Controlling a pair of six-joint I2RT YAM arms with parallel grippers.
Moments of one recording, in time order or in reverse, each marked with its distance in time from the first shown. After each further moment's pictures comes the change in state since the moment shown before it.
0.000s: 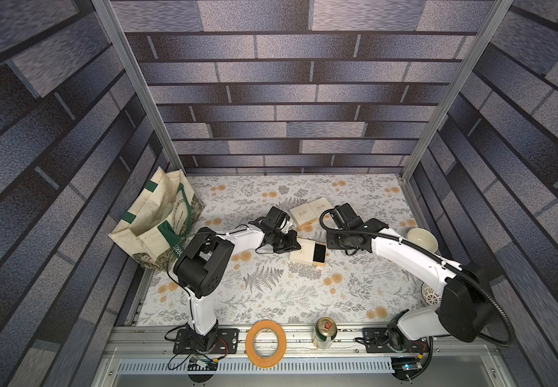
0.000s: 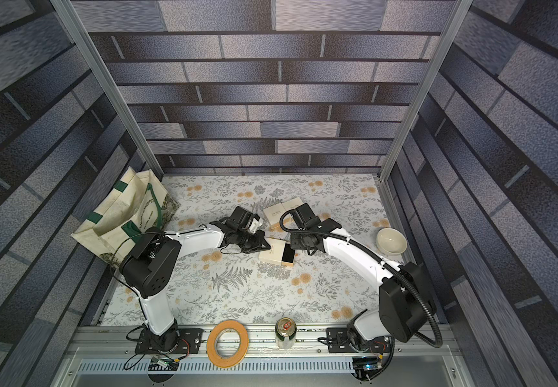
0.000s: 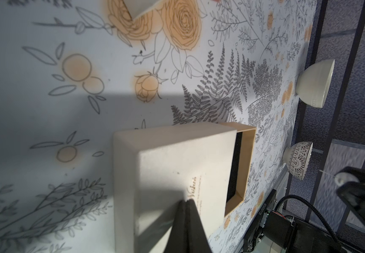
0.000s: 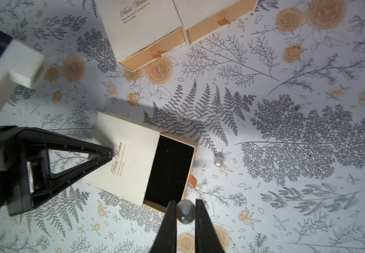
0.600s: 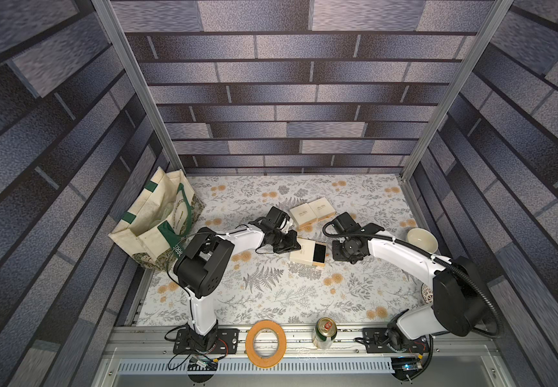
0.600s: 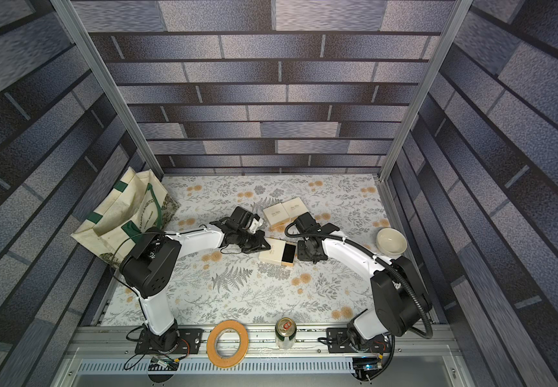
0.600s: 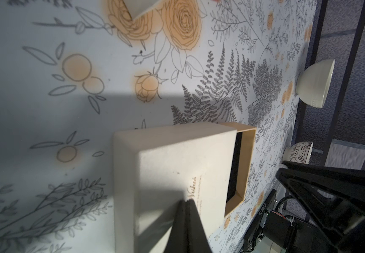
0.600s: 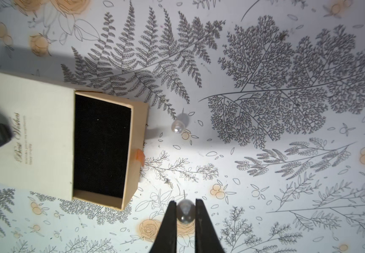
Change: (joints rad) left arm 0.001 0.000 0.000 0.000 0.000 0.000; right arm -0.047 0.064 -0.084 -0.064 -0.014 0.023
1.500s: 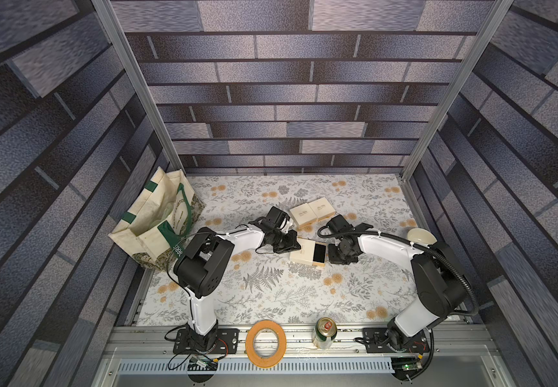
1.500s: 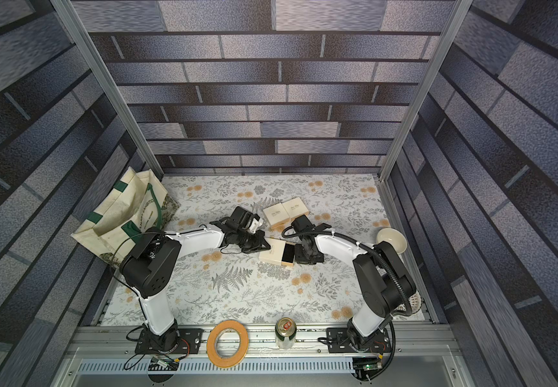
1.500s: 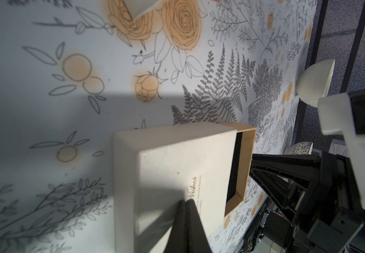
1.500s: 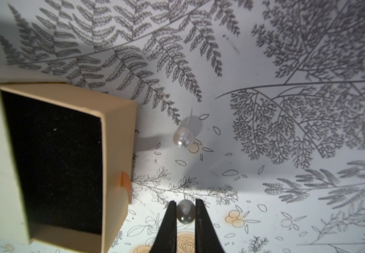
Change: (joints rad) left arm 0.001 0.000 0.001 -0.003 0.000 0.000; right arm -0.017 0.132 -0.002 0.061 -0.065 -0.018
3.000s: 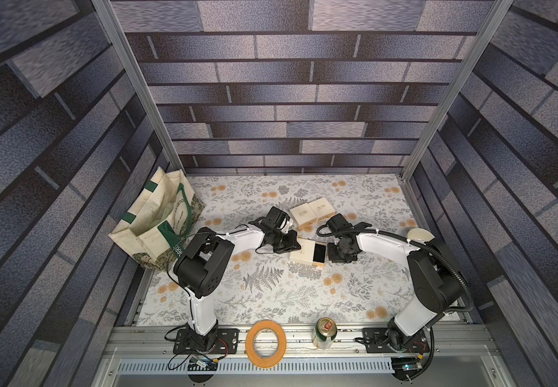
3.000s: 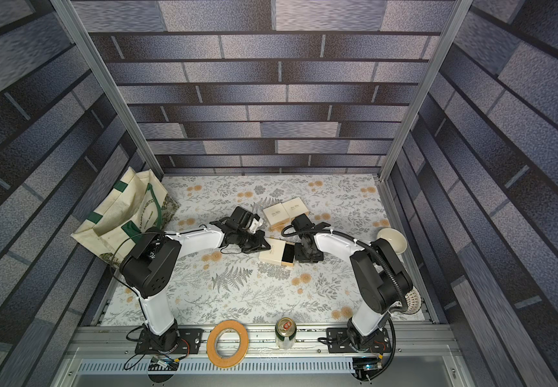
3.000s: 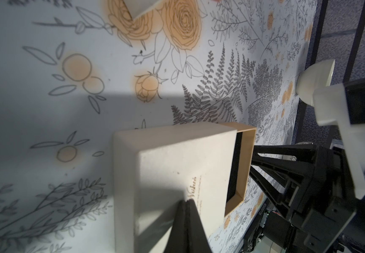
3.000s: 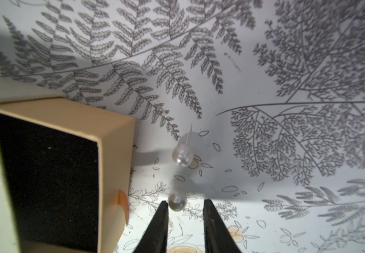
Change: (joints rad) left arm 0.000 0.000 0.000 0.000 0.000 0.000; right arm -0.012 0.032 0.014 0.018 0.007 -0.029
